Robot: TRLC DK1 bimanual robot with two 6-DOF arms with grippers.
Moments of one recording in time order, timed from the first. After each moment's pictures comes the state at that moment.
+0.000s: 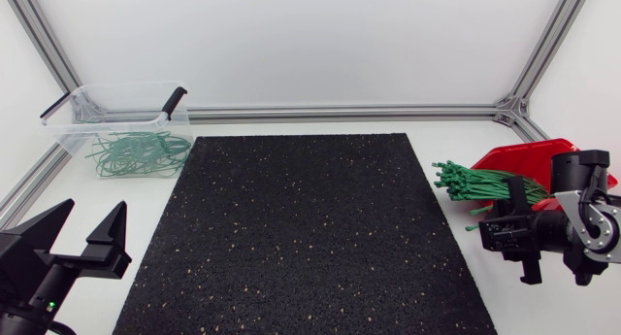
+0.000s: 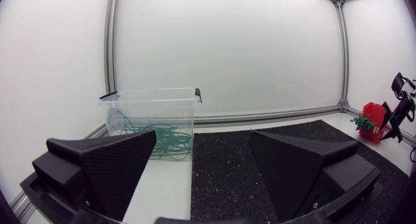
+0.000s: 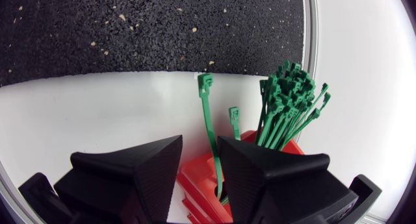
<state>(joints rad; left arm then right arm) -0.05 0.05 0.02 -0.01 -0.02 0.02 -0.21 1.28 0.45 -0.12 -0.02 -1.82</state>
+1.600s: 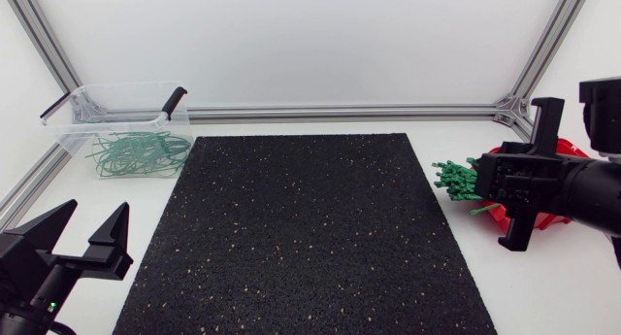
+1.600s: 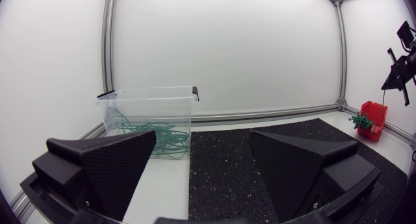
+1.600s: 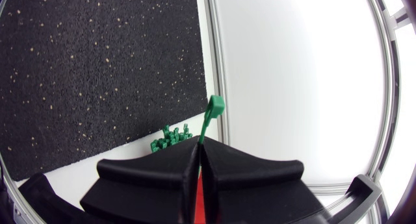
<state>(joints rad) -0.05 0.06 0.02 -0.01 0.00 0.02 0.36 0.84 0.70 -0.48 0.26 -1.26</state>
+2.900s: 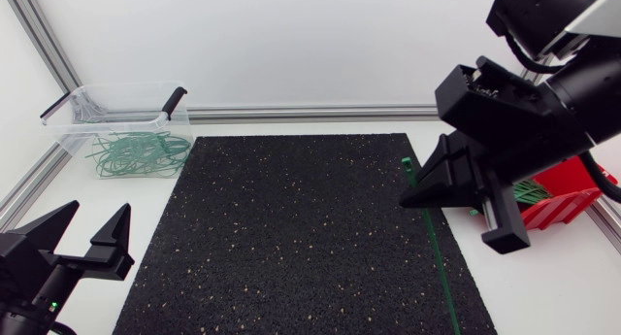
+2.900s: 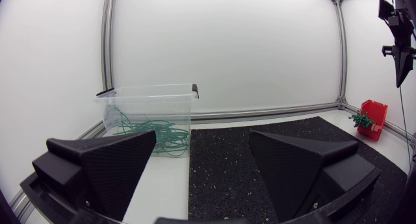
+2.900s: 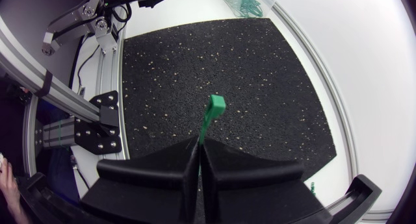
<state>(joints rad) -0.06 0.07 0.02 -0.01 0.00 0.02 0.49 1.24 1.26 -1.18 -0.39 -0.72</state>
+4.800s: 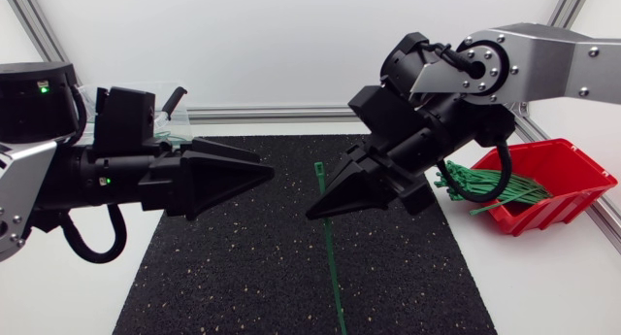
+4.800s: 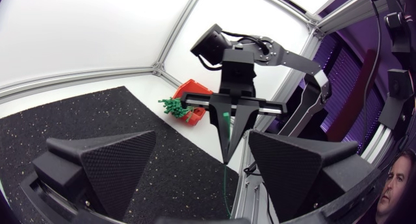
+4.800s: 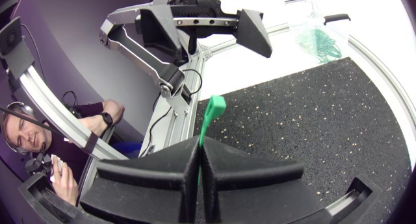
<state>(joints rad) -0.37 1.10 0.68 0.11 0.92 -0.27 0.49 1.60 1.26 -1.01 -1.09 -0.76</state>
